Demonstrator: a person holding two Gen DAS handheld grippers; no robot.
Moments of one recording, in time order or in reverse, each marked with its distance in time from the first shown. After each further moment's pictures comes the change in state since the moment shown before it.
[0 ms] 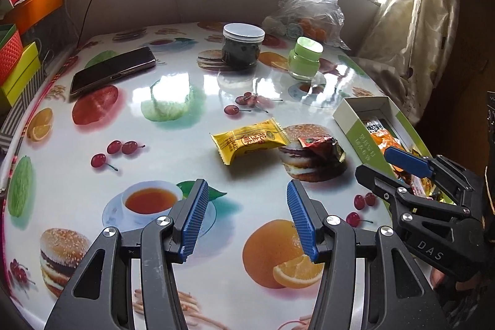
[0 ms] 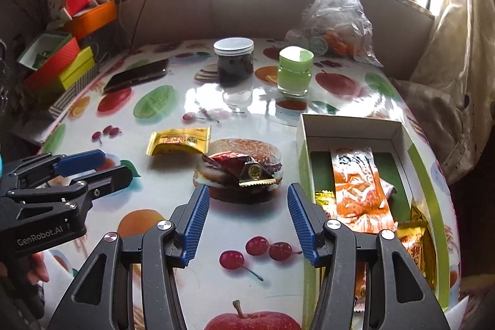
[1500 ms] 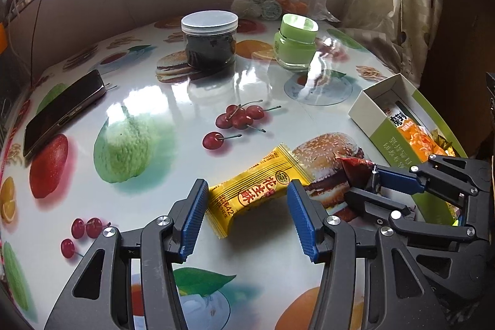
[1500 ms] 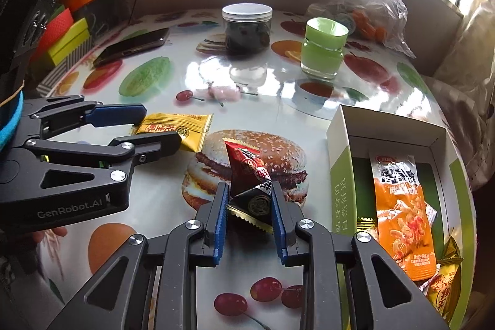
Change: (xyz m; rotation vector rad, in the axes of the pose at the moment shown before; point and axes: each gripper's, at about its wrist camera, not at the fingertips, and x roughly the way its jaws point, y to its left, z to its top) left arm 0.074 -0.003 0.042 0.197 0.070 -0.051; right arm 0.061 0.003 0.010 -0.035 0.109 0.024
